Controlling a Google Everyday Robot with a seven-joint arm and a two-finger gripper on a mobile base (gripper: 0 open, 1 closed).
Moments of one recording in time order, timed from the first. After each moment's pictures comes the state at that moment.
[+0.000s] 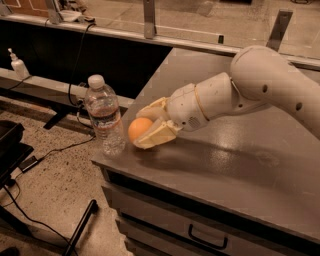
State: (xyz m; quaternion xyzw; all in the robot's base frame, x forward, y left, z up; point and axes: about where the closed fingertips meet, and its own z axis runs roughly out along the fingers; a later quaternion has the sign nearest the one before) arm 0.498 0.032 0.866 -0.63 0.60 0.30 0.38
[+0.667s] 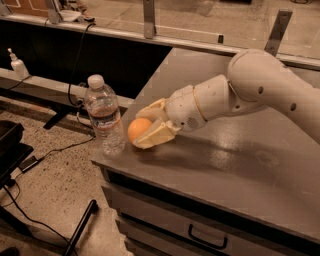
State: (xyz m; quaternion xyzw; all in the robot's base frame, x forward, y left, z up) arm 0.505 0.031 0.856 -0.63 0.60 0.31 0.38
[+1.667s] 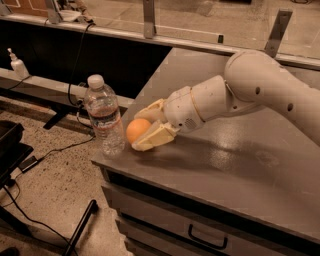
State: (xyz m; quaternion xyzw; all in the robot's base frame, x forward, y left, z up) arm 0.503 0.038 0.857 -0.63 0.60 0.31 0.38
